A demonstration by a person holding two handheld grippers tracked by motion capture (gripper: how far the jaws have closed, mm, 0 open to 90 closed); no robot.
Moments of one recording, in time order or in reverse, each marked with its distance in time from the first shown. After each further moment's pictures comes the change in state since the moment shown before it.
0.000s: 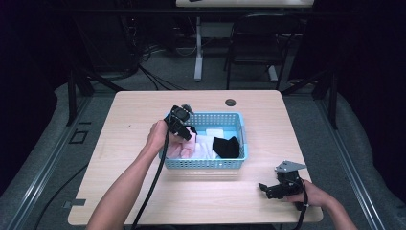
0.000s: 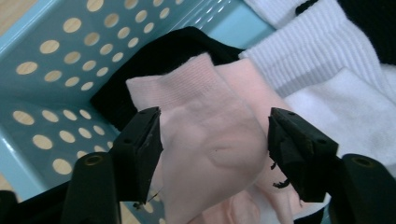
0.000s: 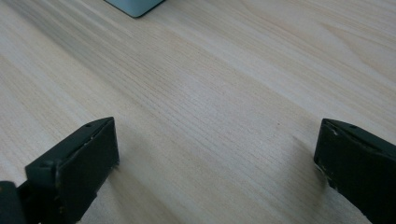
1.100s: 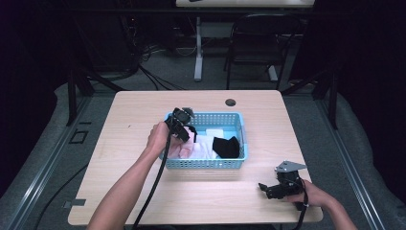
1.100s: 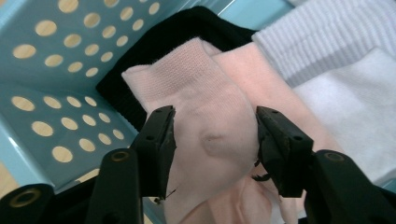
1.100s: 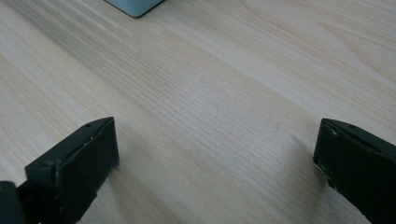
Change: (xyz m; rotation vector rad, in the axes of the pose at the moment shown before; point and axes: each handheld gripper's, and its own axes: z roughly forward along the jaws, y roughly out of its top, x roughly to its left) left arm -0.007 -0.003 0.009 0.049 0.060 0.019; right arm 0.000 0.000 0.000 0.002 0.000 -0.003
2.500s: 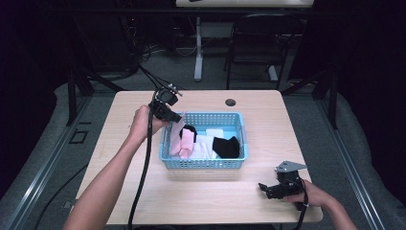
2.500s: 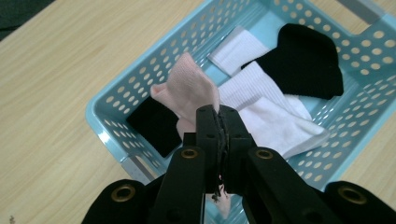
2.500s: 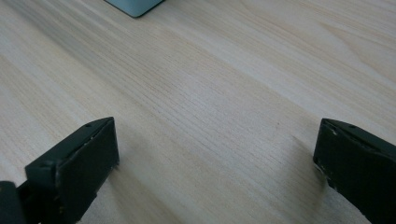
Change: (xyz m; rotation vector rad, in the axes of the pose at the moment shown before) left arm 0.017 -0.008 -0.120 -0.268 -0.122 0.009; right arm 0.000 0.000 0.000 0.002 -0.003 -0.003
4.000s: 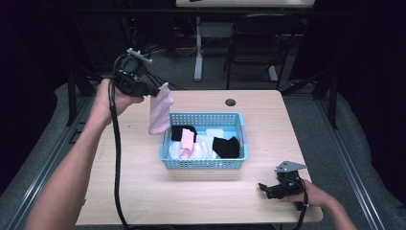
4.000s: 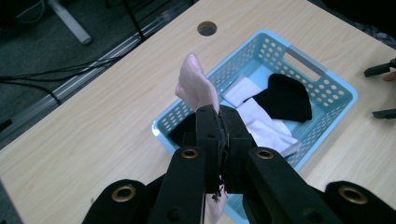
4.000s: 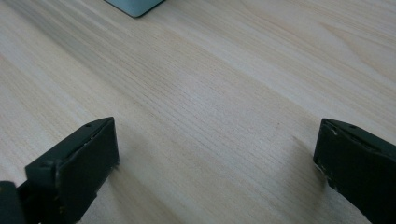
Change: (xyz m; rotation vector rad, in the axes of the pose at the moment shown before) left arm 0.019 0.004 -0.132 -0.158 0.055 -0.005; right arm 0.000 0.000 0.000 -0.002 0.003 0.001
